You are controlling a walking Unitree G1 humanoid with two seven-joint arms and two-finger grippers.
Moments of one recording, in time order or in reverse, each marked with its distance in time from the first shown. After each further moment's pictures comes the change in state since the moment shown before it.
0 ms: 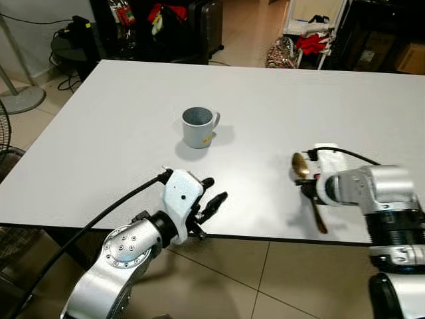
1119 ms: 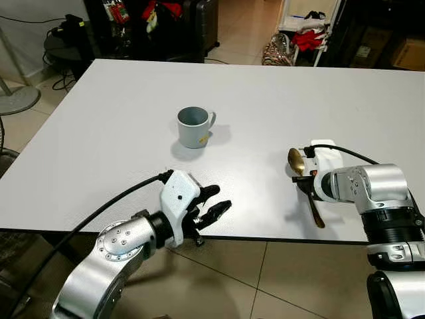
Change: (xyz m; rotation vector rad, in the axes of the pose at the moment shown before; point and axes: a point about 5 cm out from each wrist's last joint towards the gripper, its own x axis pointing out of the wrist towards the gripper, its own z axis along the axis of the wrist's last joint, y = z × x) left arm -0.003 0.004 -0.002 -0.044 0.017 -0.140; right arm 0.005 0.007 0.006 -0.037 -0.044 0.028
